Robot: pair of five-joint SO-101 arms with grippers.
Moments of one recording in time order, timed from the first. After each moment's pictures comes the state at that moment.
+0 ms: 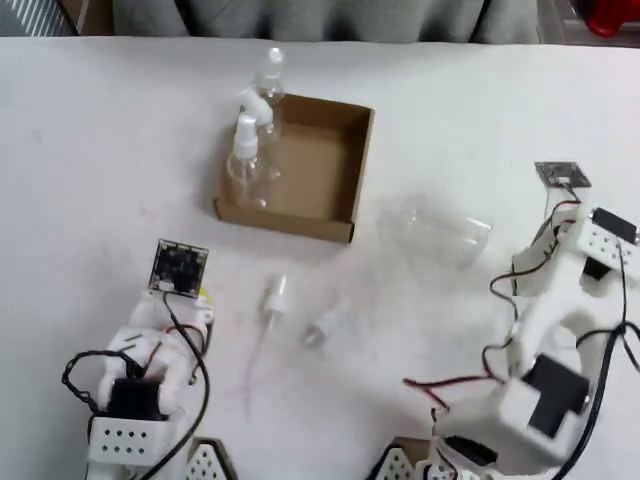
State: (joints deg) left arm -2.5 -94.9 97.7 50.2 -6.5; right arm 29.7 1.1 19.5 71.5 35.7
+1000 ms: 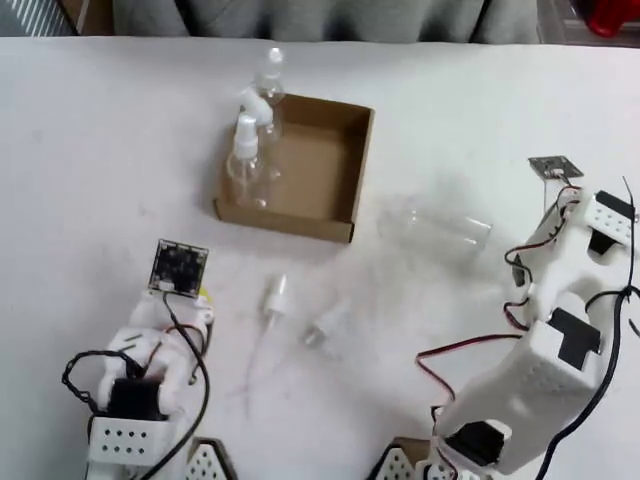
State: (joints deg) left arm -2.5 -94.9 97.7 50.2 -6.5; right arm 30.0 19.4 3.4 70.4 41.9
